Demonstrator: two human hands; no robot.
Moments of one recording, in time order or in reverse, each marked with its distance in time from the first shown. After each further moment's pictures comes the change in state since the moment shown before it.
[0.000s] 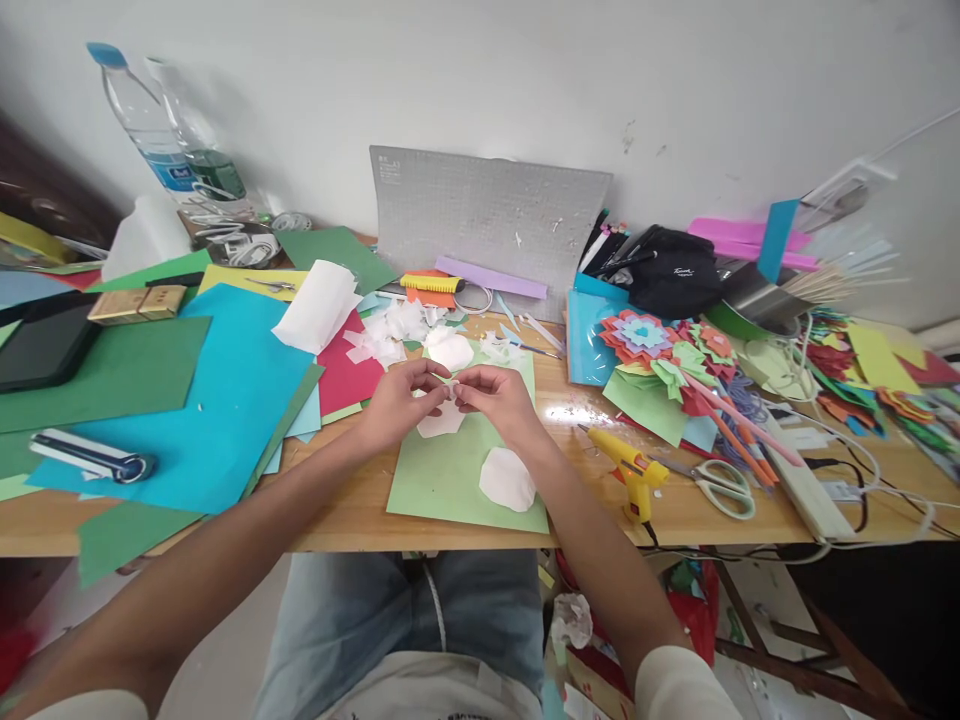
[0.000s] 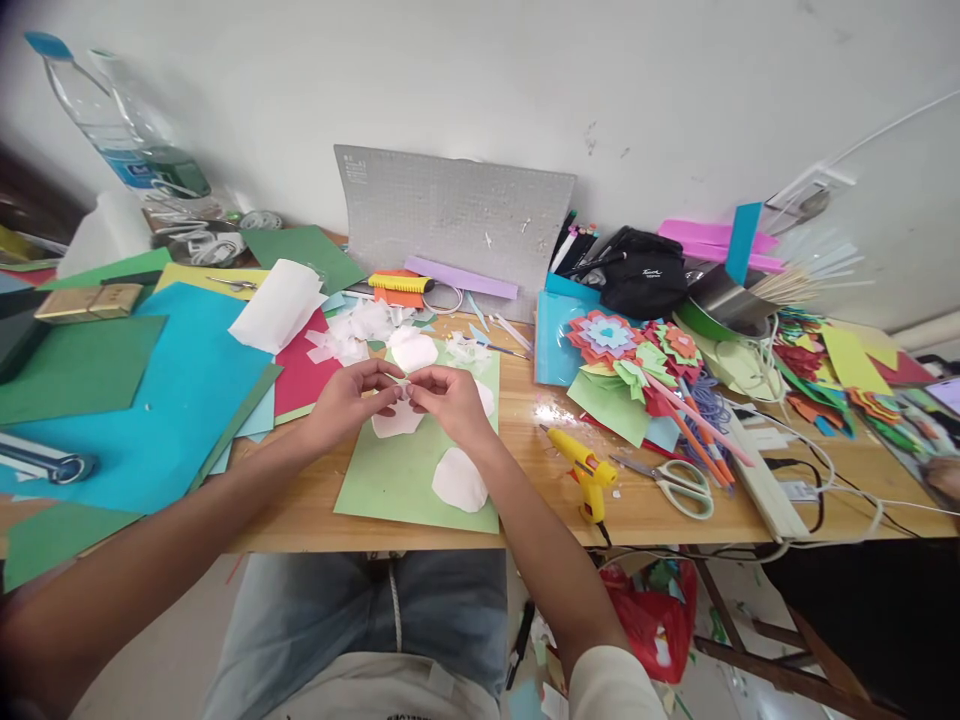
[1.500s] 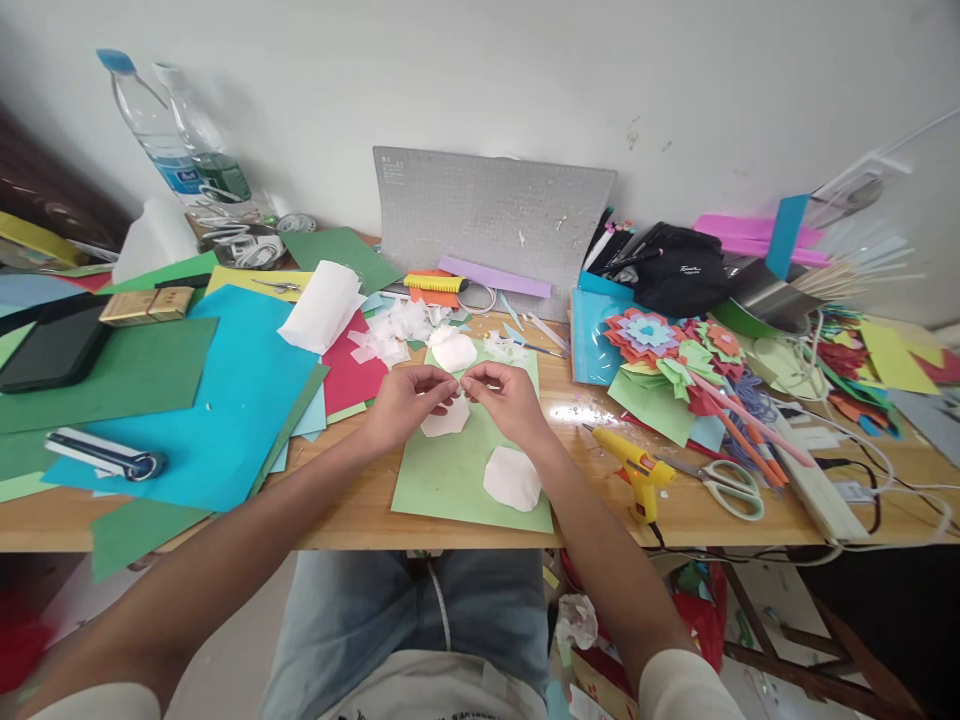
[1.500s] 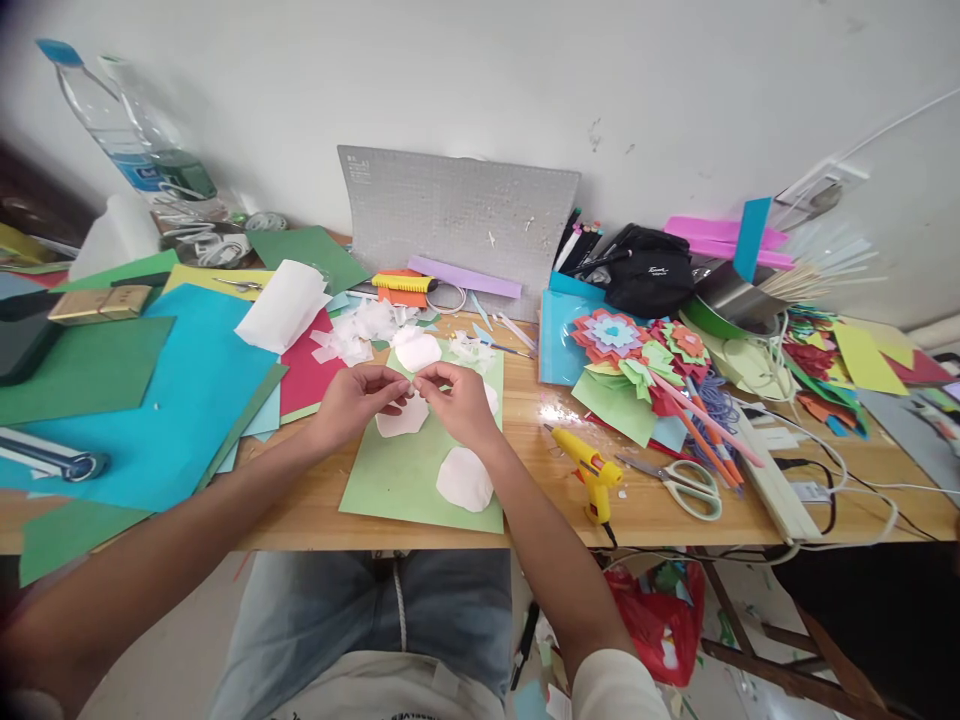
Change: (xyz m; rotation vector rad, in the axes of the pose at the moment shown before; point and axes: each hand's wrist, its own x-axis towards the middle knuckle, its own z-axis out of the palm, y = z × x) left_hand 0.000 -0.003 0.003 -0.028 0.014 -0.005; right_hand -0.001 -0.003 -0.006 -0.285 0.011 -0.193
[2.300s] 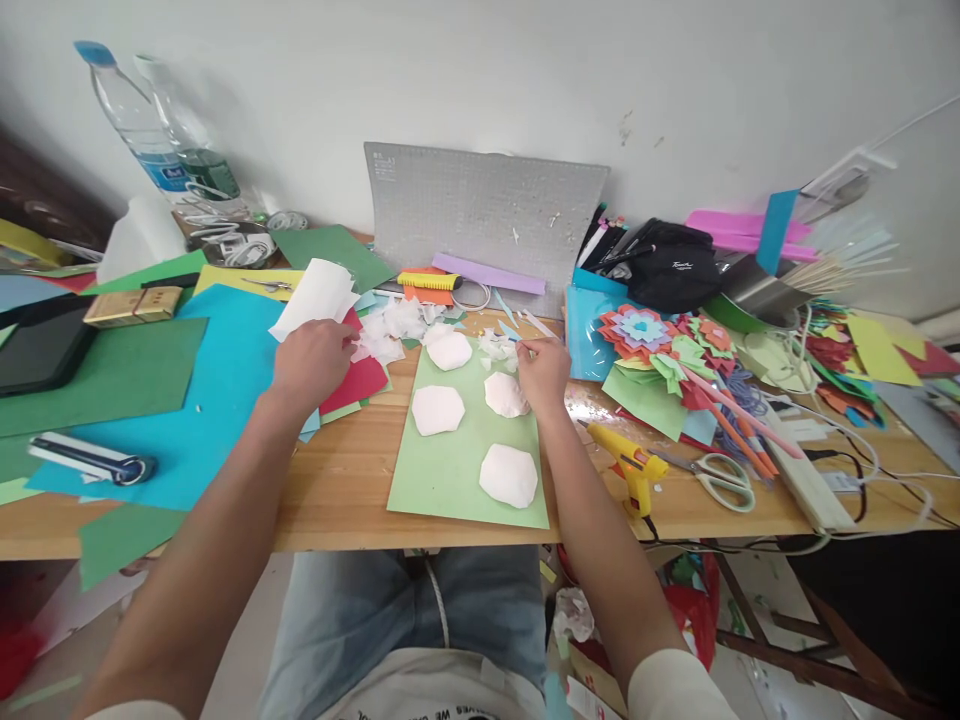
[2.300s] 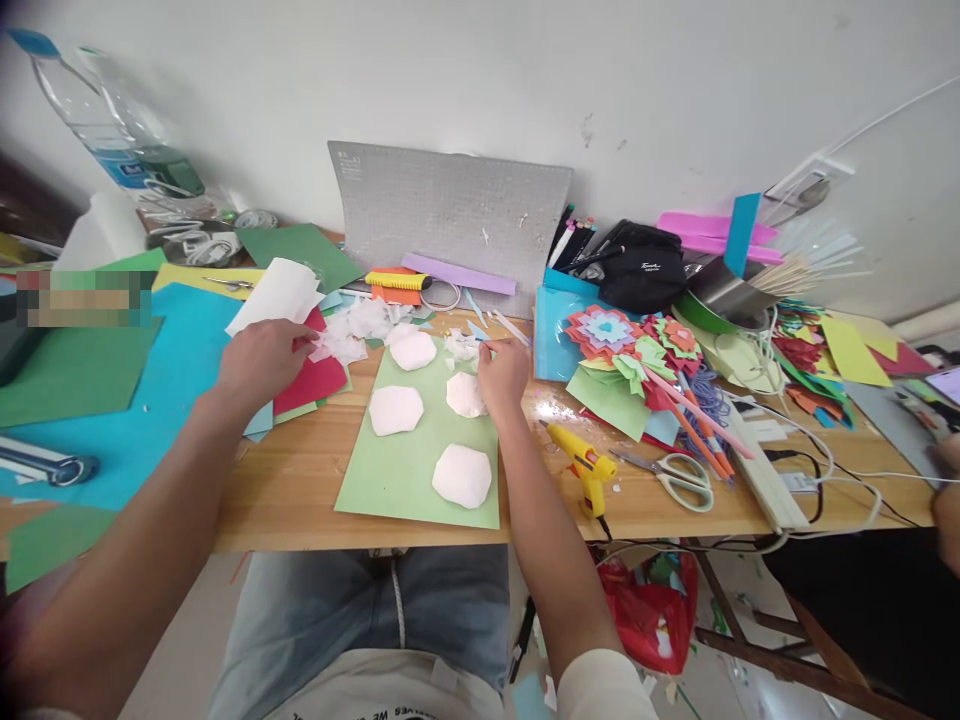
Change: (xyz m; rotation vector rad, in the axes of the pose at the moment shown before) left_hand 0.023 0.007 -0.101 1.255 0.310 -0.040; right_hand 0.040 0.058 -0.057 -0.751 0.577 0.012
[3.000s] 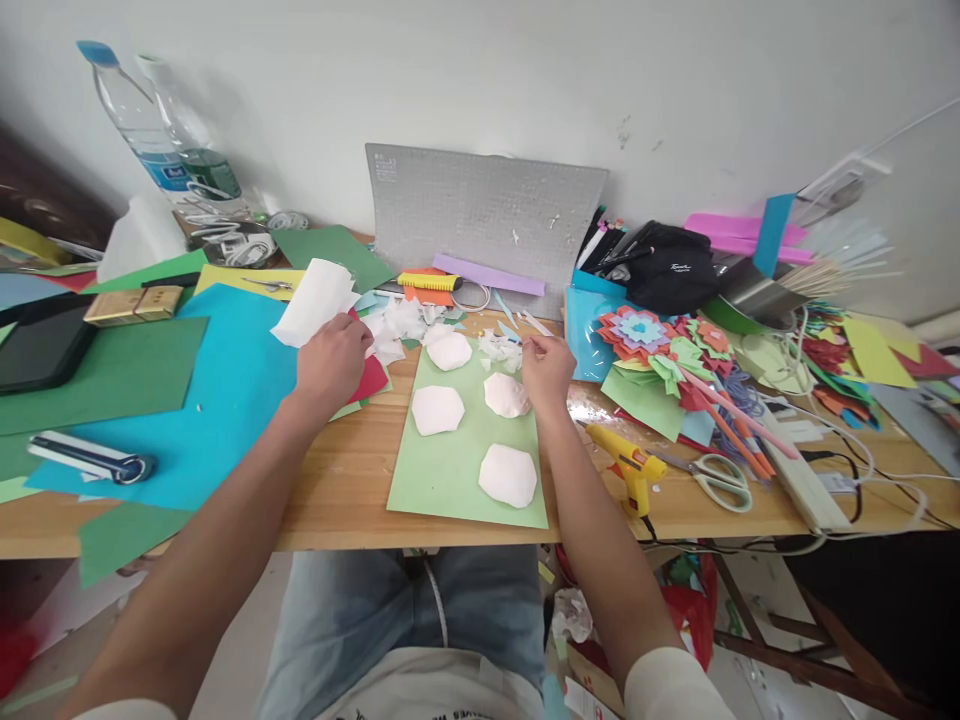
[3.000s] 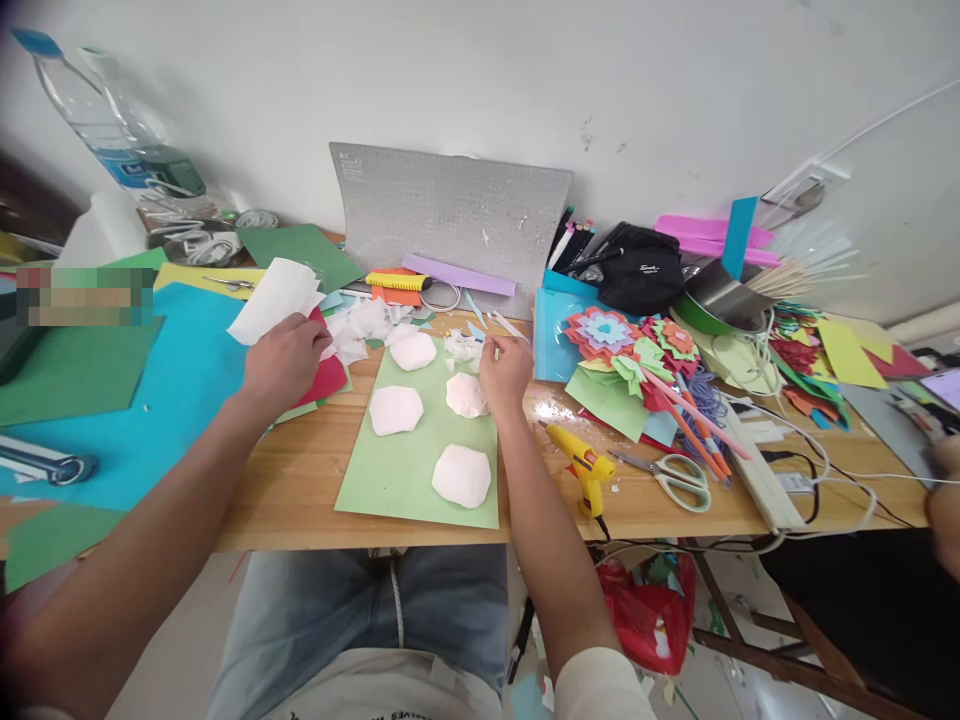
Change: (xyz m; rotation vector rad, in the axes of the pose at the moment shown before) left_hand -0.003 0.025 0.005 0.023 0.026 -0.017; right_hand 0.002 -0.004 -0.002 0.119 0.124 0.023
